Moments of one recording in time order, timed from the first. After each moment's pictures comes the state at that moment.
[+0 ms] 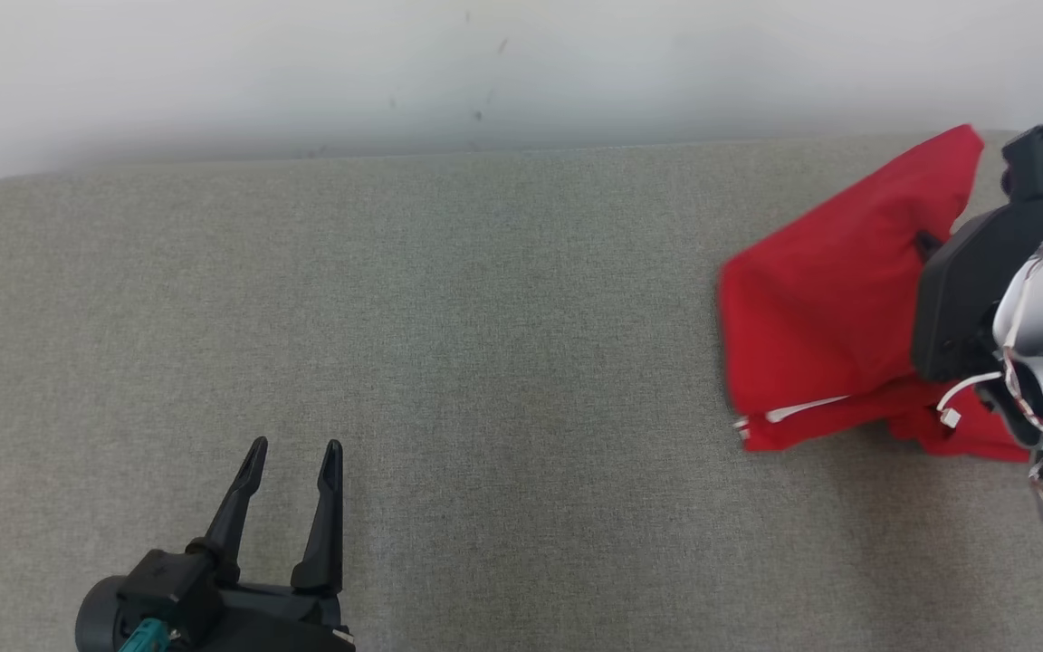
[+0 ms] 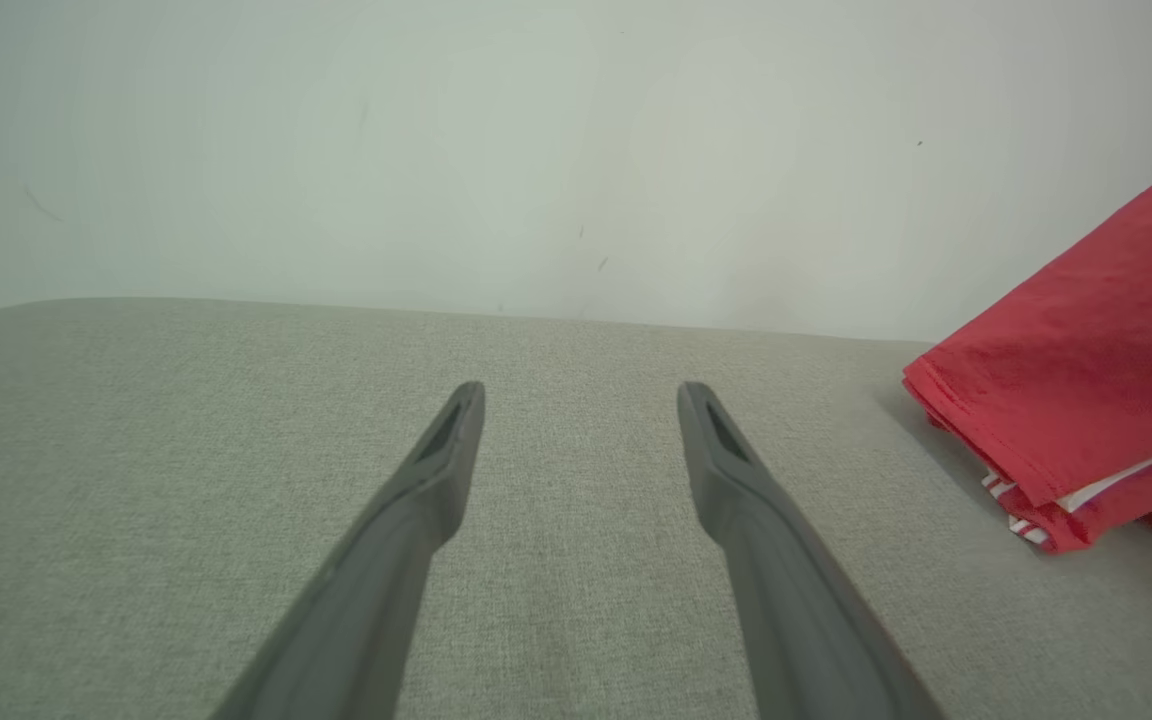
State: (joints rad) left arm -0.08 0.14 -0.31 0.08 -0.25 0.05 -0.24; right arm -0.51 -0.29 0.06 -0.03 0.27 -0.13 0.91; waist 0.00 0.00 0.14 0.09
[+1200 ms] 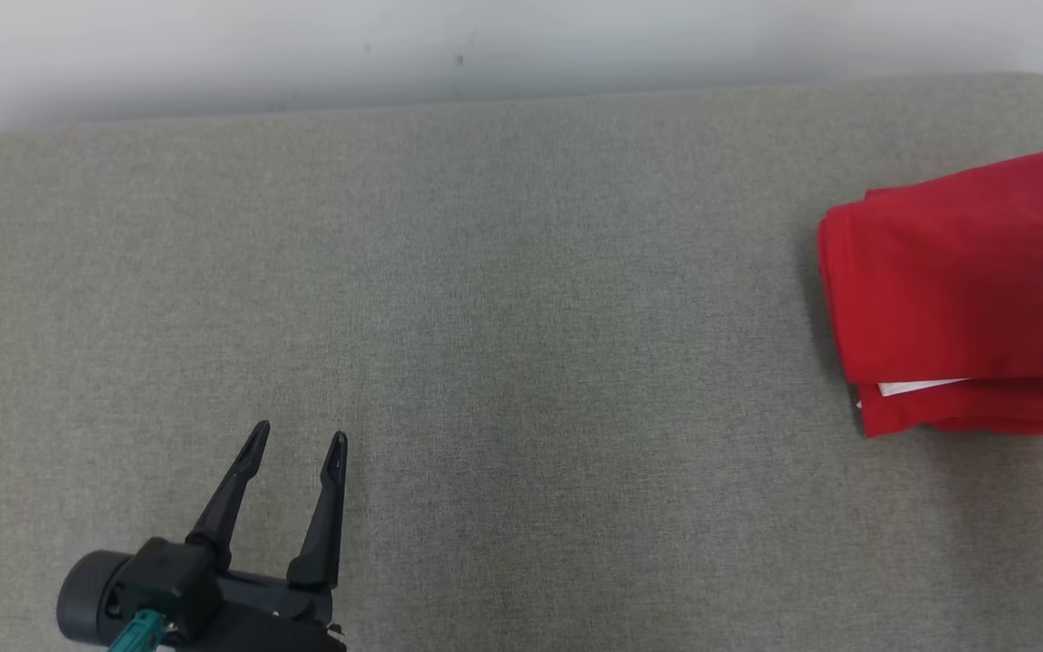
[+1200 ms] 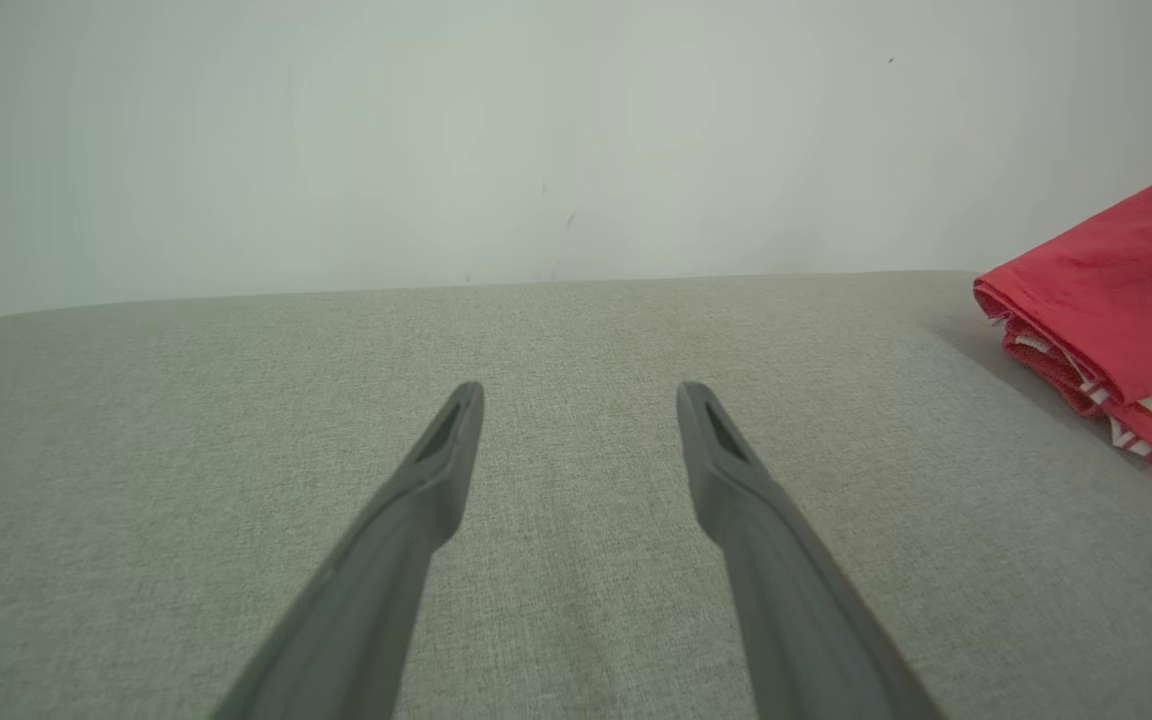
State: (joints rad) left arm -0.08 0.20 -0.33 0.01 -0.21 0.03 -0.20; right arm -0.54 -0.45 -0.09 0.04 0.15 -0.13 1.02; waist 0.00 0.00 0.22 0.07
